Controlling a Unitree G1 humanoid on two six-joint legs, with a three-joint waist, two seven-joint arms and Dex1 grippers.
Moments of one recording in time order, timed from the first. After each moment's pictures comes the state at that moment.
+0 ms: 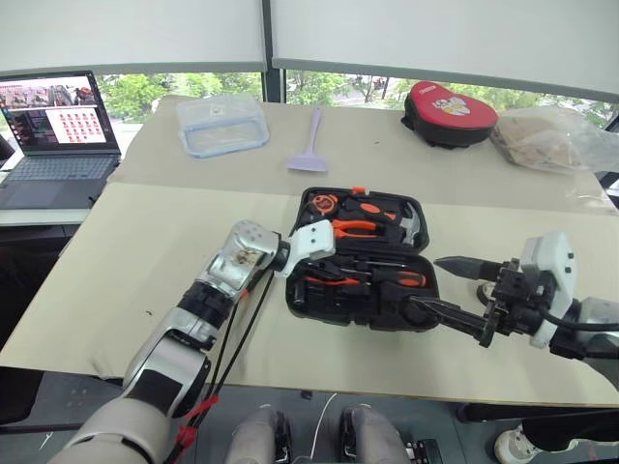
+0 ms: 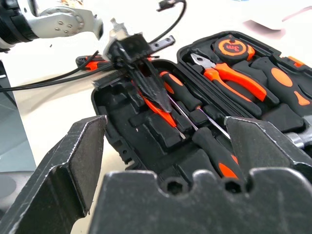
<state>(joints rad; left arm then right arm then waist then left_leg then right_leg) -0.81 0.36 -0.35 0.40 -0.08 0.28 -1.29 0.10 -0.87 -0.46 -0.65 0.83 0.75 0.78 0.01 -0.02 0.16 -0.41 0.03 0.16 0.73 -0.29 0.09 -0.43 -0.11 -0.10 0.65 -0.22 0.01</state>
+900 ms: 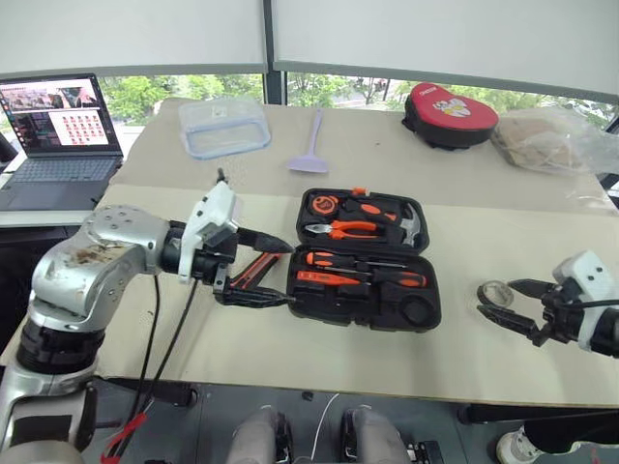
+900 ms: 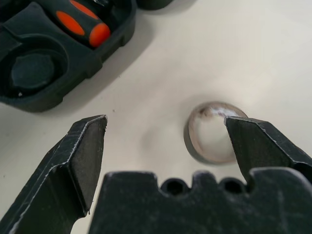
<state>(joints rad) -0.57 0.86 -0.03 -0.32 -0.54 0.80 -1.25 0.09 -0.96 -0.42 -0.18 0.49 0.57 0.97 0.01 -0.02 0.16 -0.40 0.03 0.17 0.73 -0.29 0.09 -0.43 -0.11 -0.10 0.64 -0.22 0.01</state>
